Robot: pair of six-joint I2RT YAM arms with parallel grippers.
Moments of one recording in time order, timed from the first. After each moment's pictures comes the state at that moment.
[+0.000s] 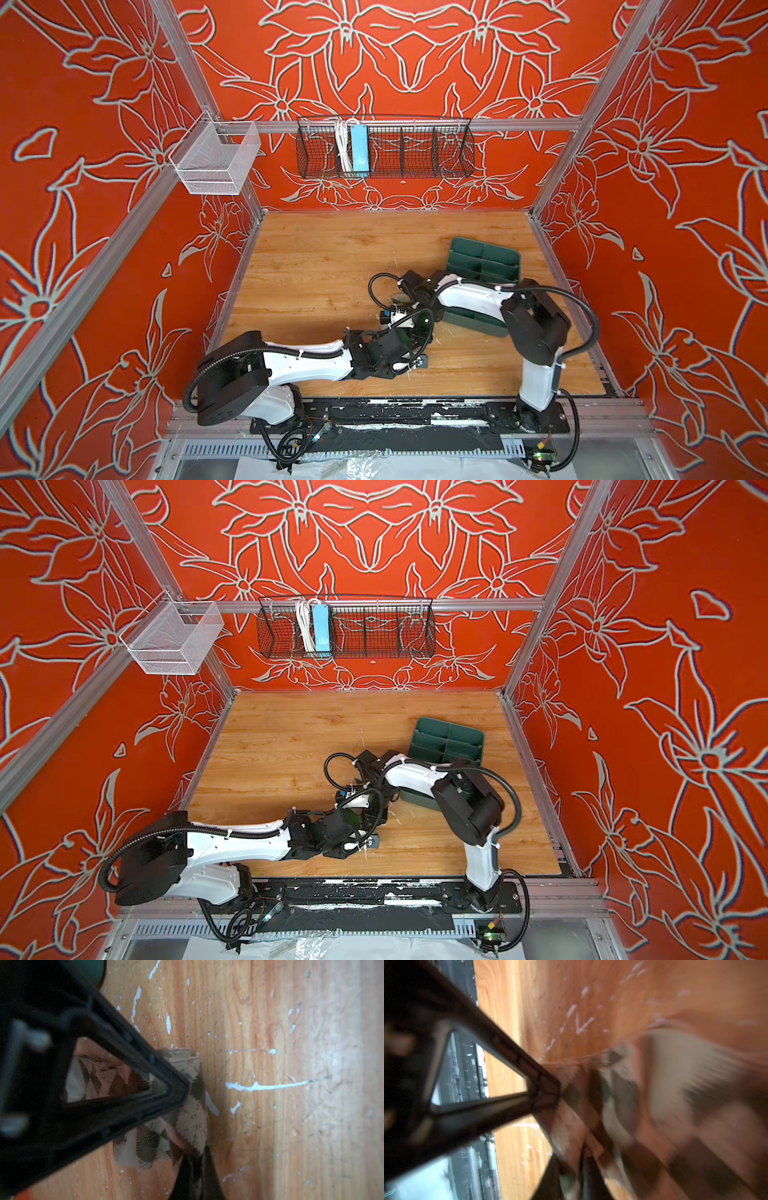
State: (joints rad) left arm -1.10 1.40 0.67 -0.34 -0.23 0.61; right arm 0.76 1.82 1.19 -0.87 -0.51 -0.63
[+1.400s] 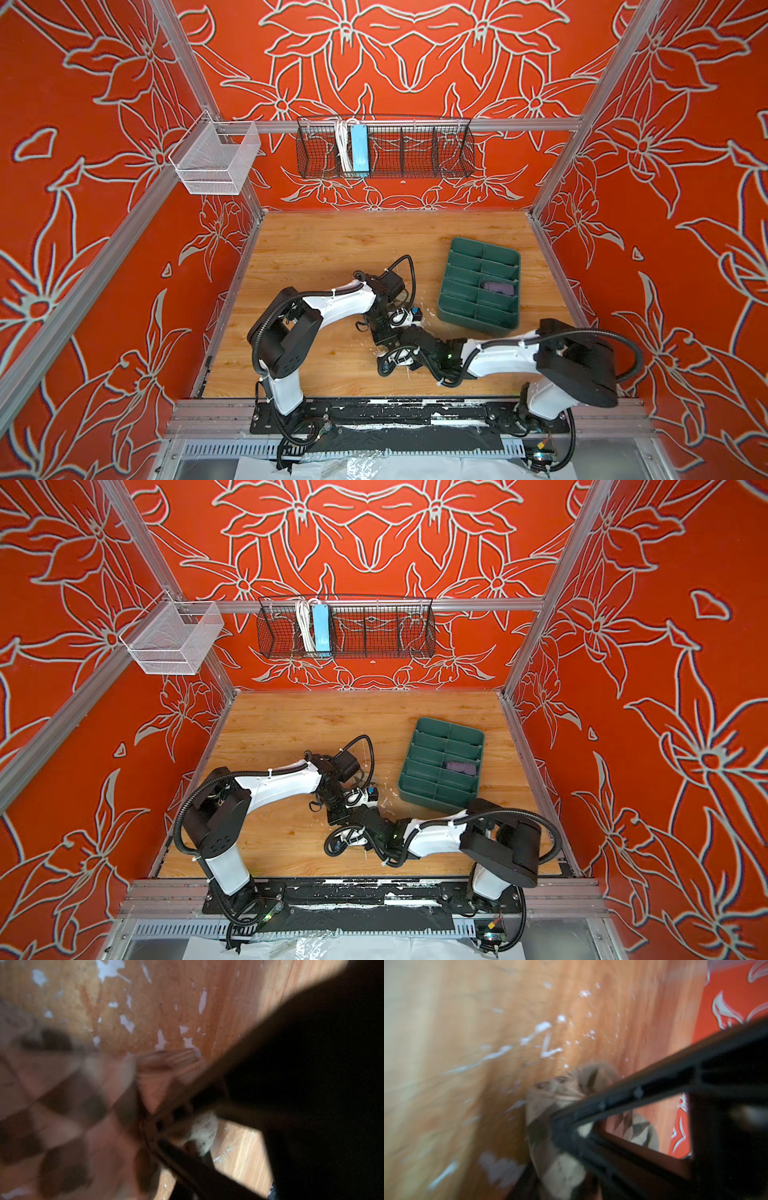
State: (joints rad) left arm -0.69 1.78 1.14 -0.88 0.40 0.53; right arm 1.16 1.63 0.63 0.18 0.34 -0.93
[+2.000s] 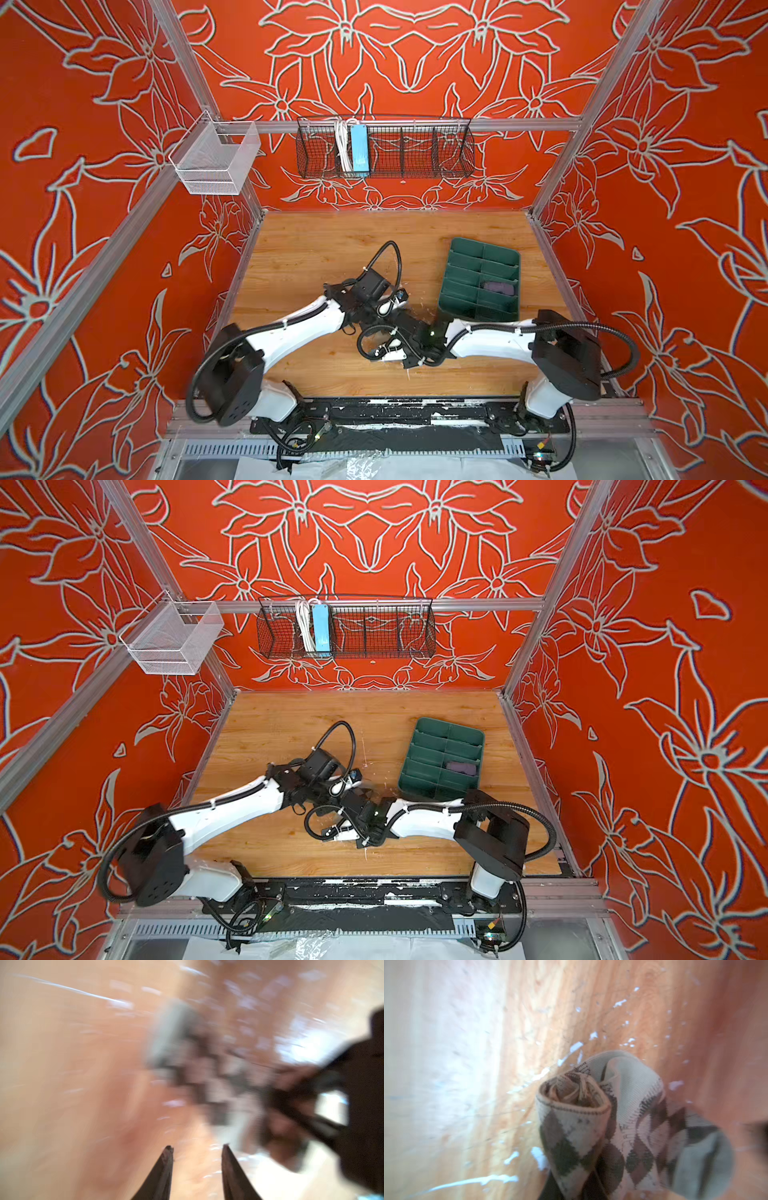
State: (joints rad) left arm -0.69 1.33 0.90 -0.58 -0.10 0.41; right arm 1.09 1.69 0.97 -0.46 0.00 -0.68
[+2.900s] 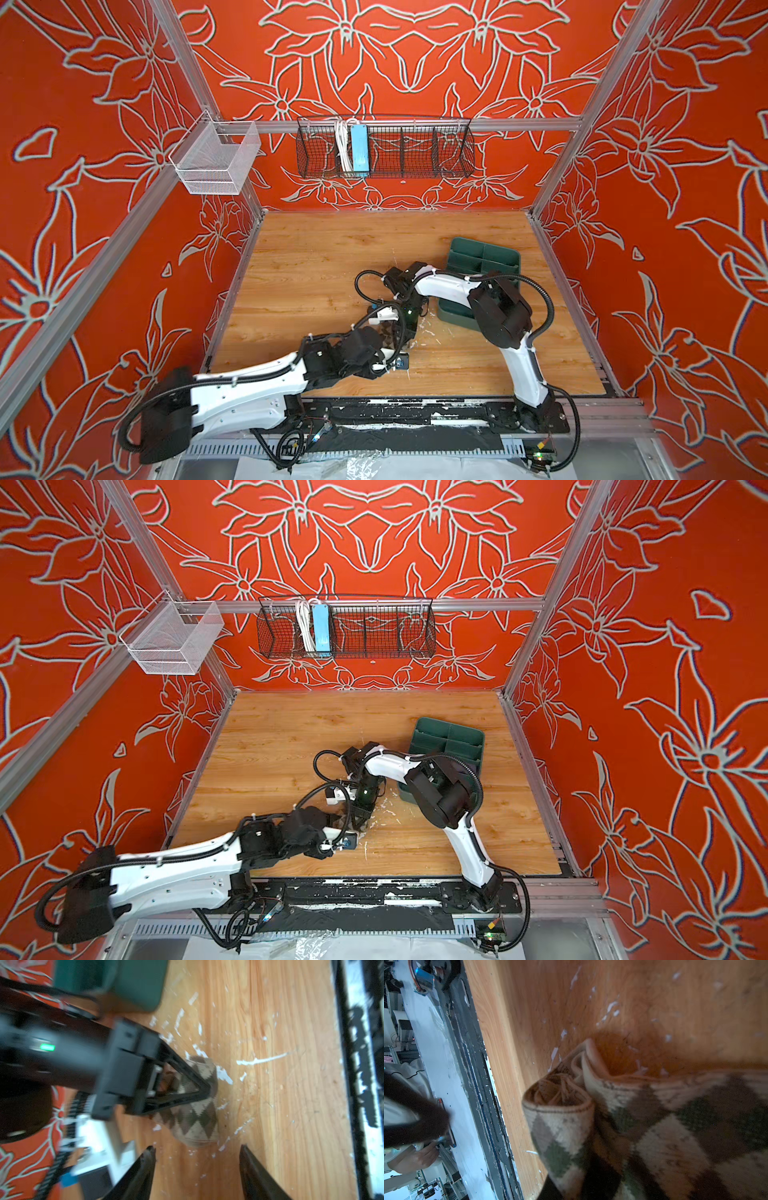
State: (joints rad) left arm -1.05 1.07 0.52 -0.34 -0.21 0.69; right arm 0.79 2.16 1.56 -1.13 -0.59 -0.53
